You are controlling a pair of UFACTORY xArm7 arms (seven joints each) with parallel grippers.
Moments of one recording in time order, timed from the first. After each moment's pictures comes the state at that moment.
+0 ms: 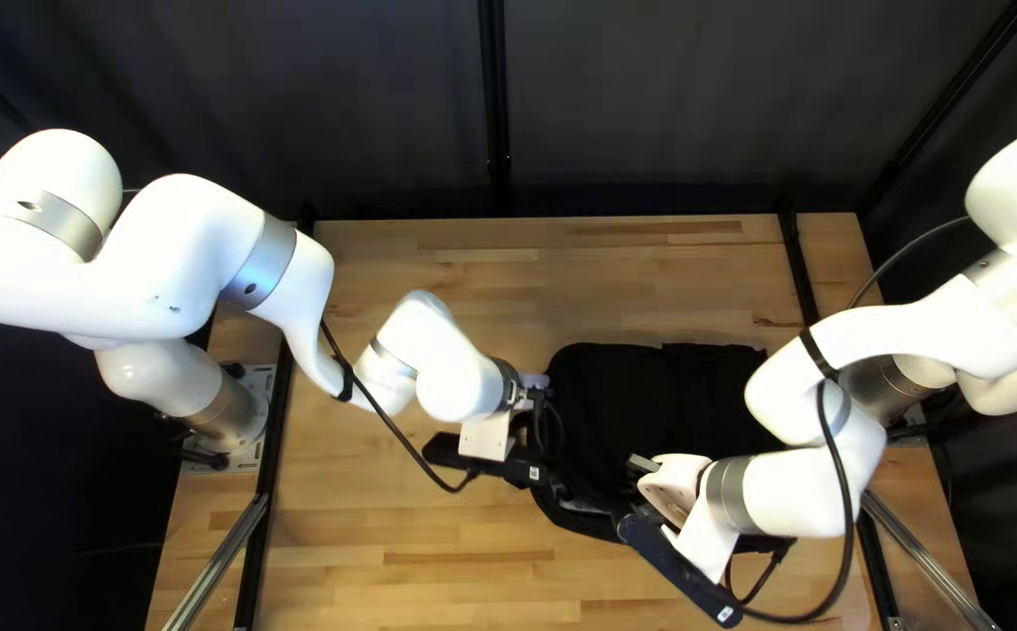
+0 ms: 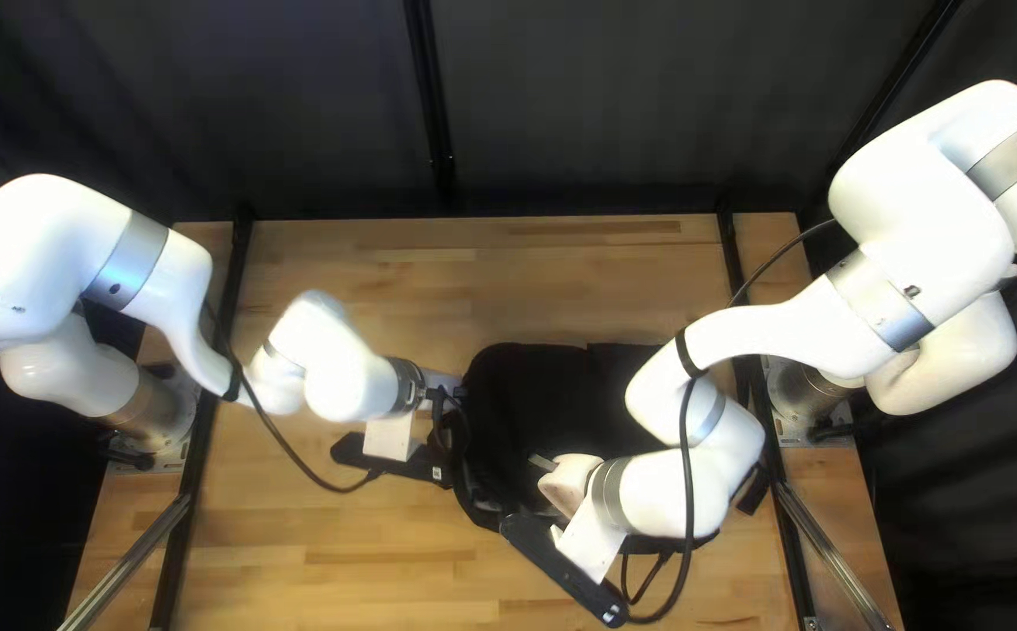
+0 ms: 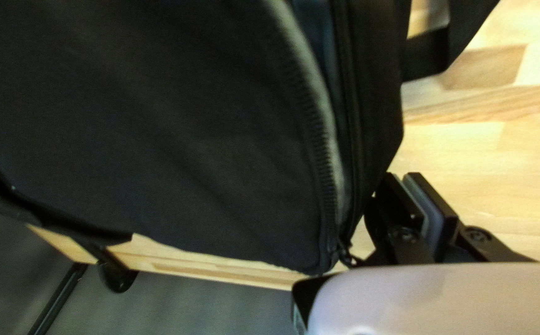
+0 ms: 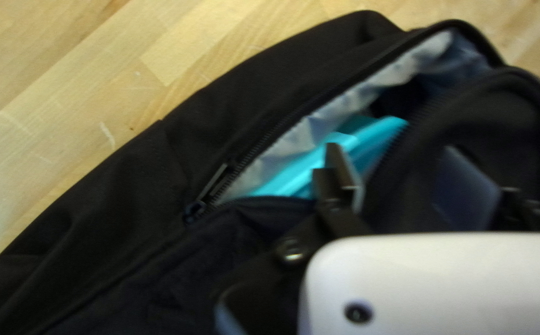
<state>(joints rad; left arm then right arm) 0.45 0.11 -0.64 0.82 0.72 0.65 1.02 0.12 -0.04 0.45 0.88 -0.63 0.77 0.08</state>
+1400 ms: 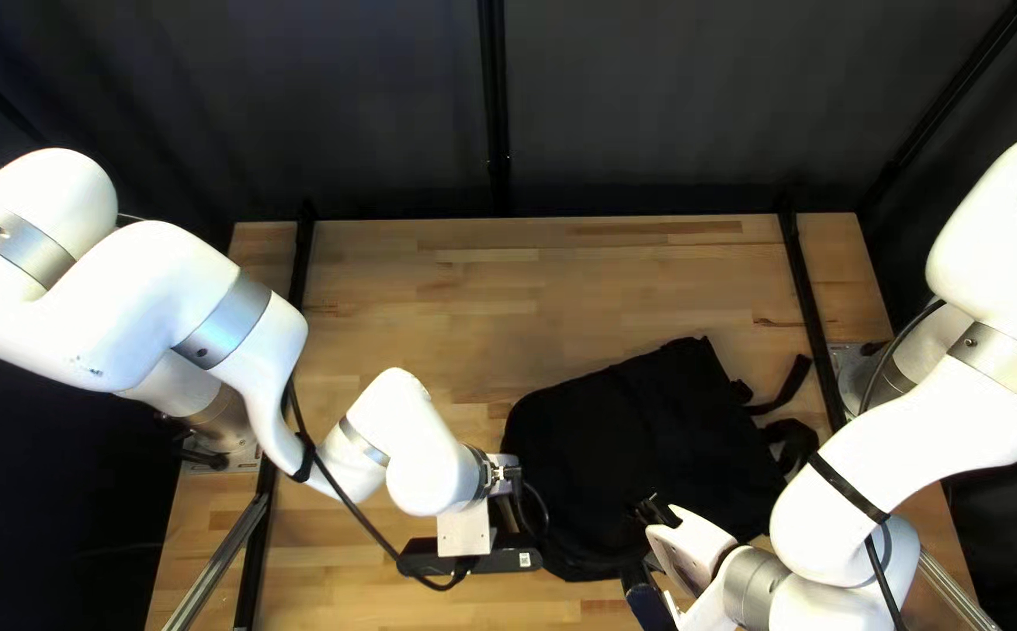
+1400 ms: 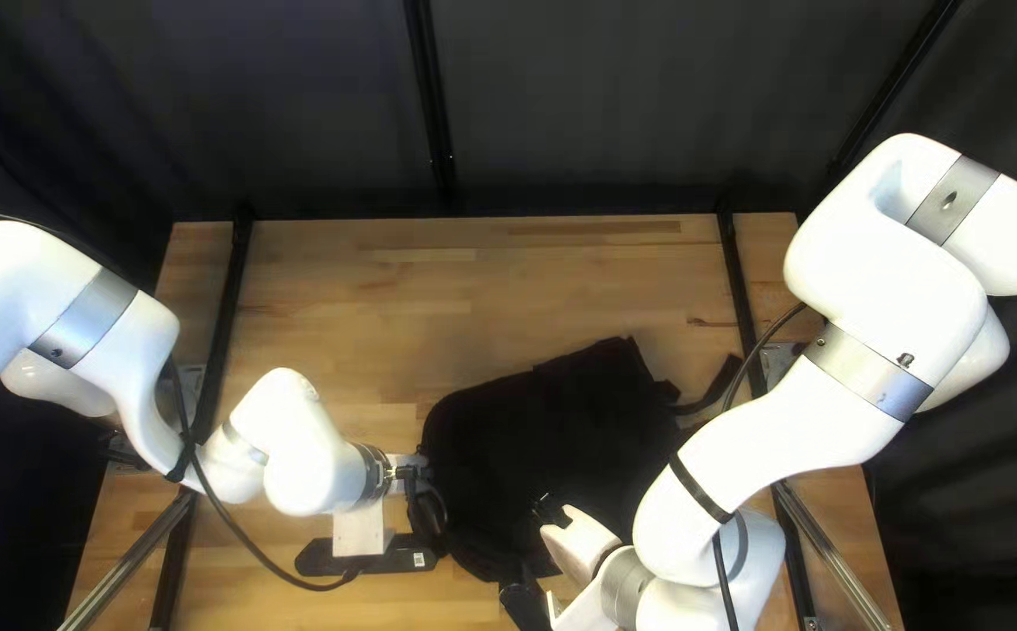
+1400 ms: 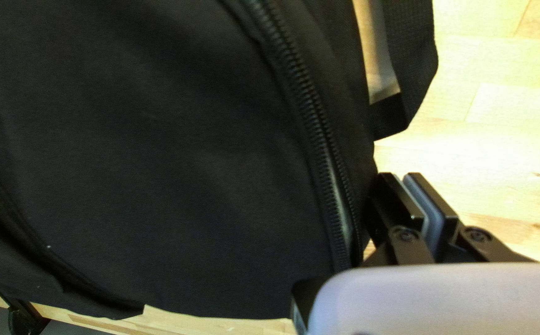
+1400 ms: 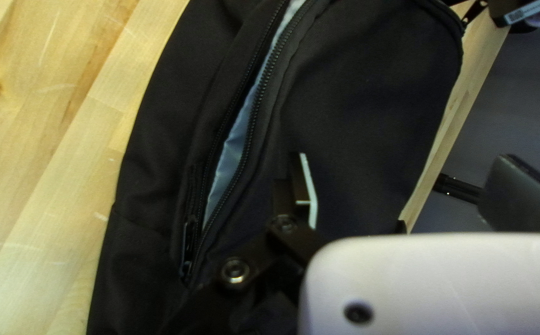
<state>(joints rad) 0.34 0.11 -0.76 0.83 0.49 0.69 0.77 0.30 0.22 0.53 1.10 -0.98 1.17 0.64</state>
